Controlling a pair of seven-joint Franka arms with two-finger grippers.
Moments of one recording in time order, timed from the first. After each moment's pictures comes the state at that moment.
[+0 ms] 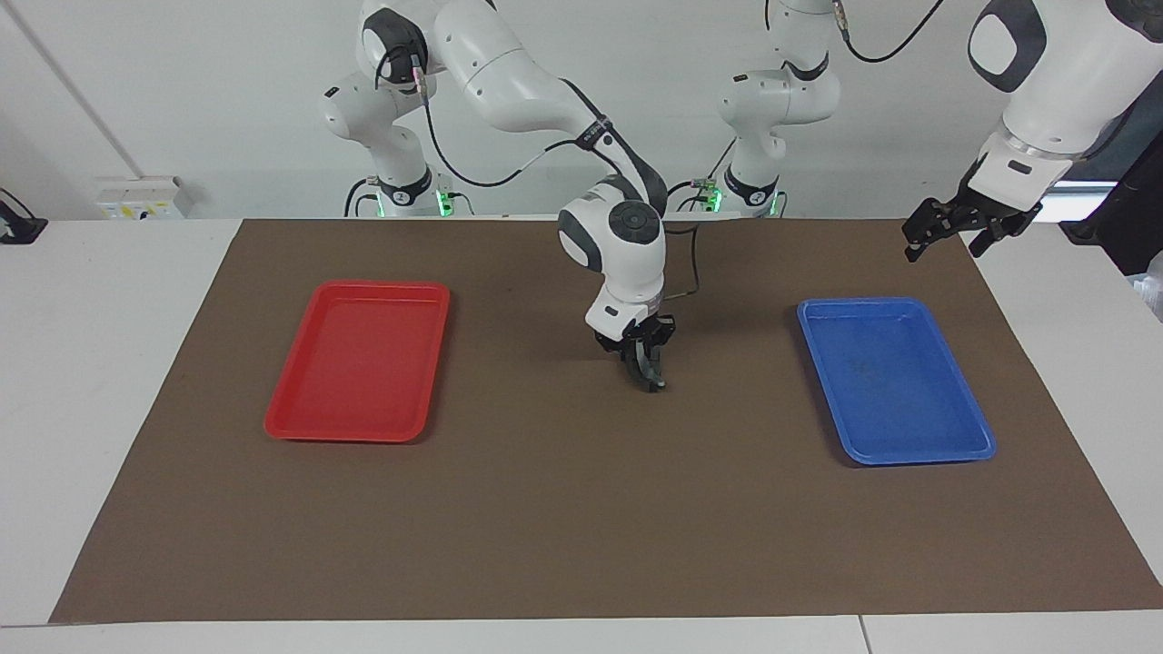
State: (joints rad) left arm 0.00 -0.04 0.03 -1.67 0.04 1.60 0.06; right arm 0.79 0.58 -0.06 -1.60 0.14 2.23 0.60
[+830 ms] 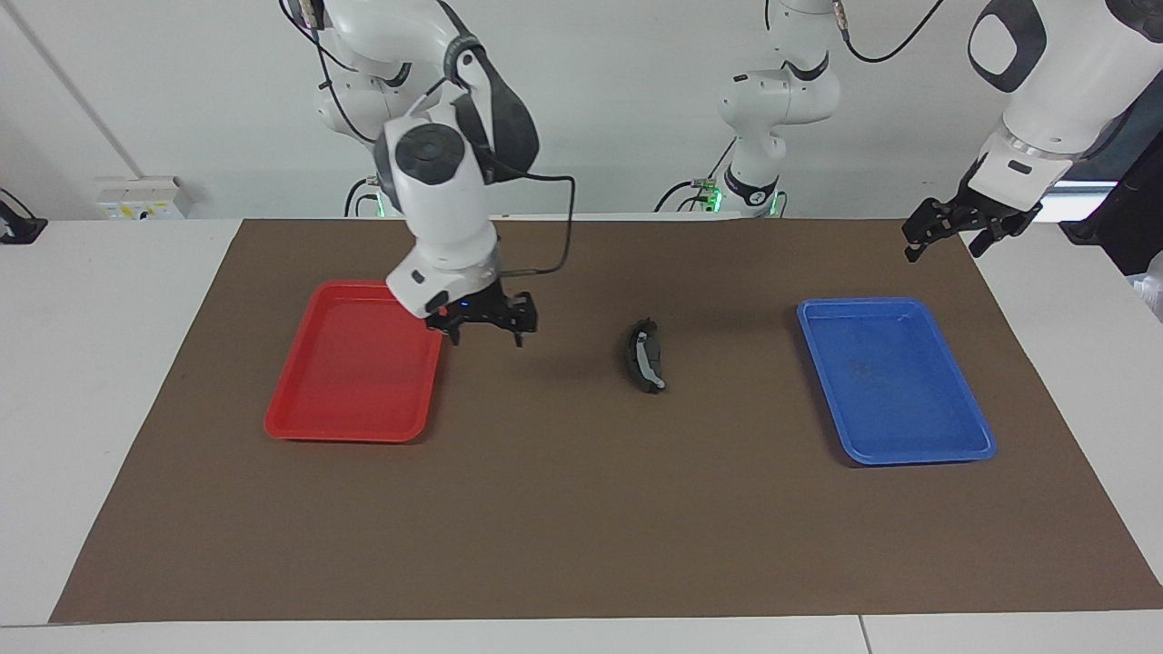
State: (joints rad) left arm 0.00 -0.04 0.03 -1.67 0.04 1.60 0.06; right arm 0.39 0.22 -0.11 -1.58 0.07 1.74 0.36
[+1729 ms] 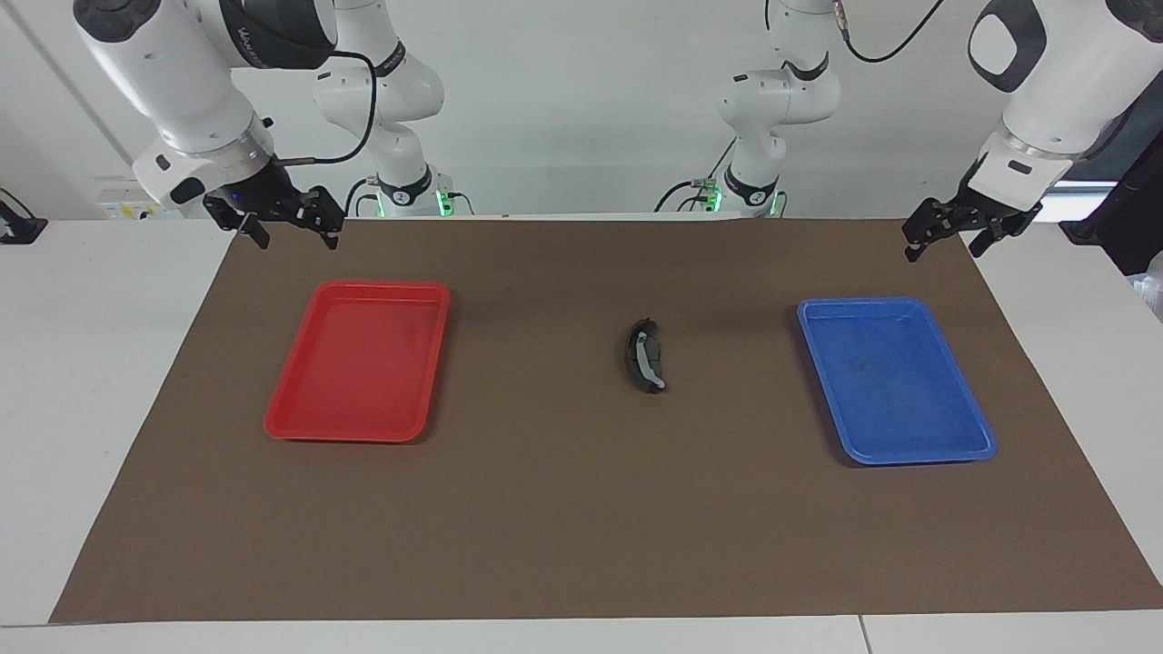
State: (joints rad) left arm 0.00 -0.04 0.03 -1.67 0.04 1.60 0.06; right arm 0.13 -0.02 -0.16 -1.63 0.01 1.46 0.03
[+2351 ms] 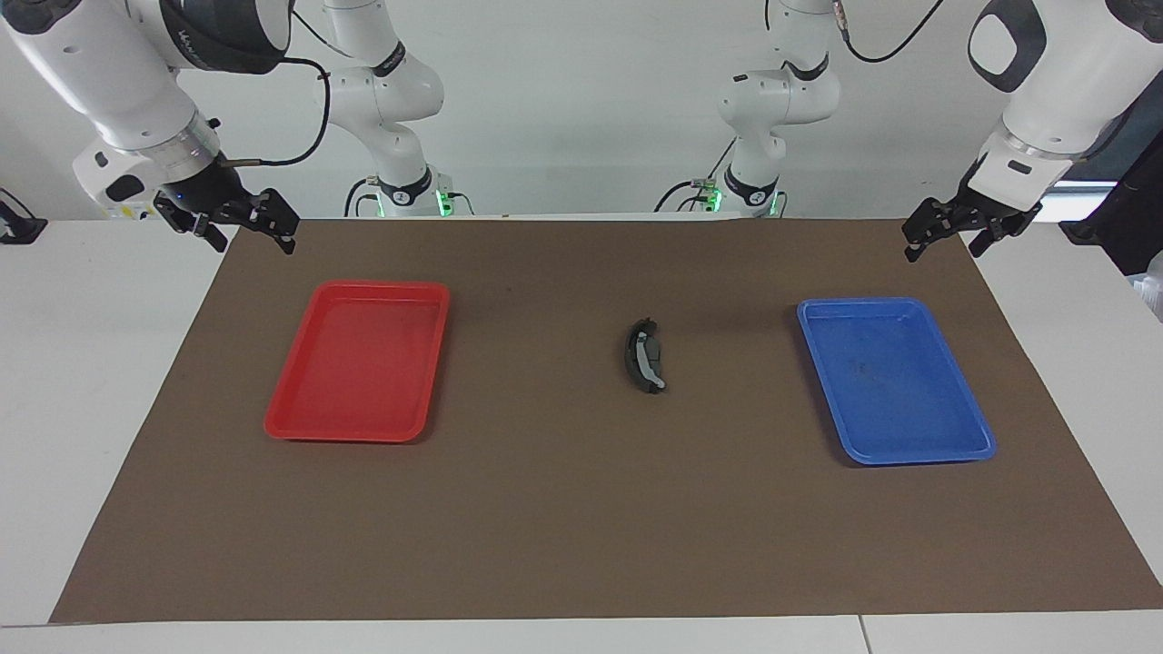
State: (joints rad) left arm 0.00 -0.04 0.03 -1.67 0.04 1.60 0.06; right arm 0.13 -0.02 -0.23 -1.63 0.01 1.51 -0.01
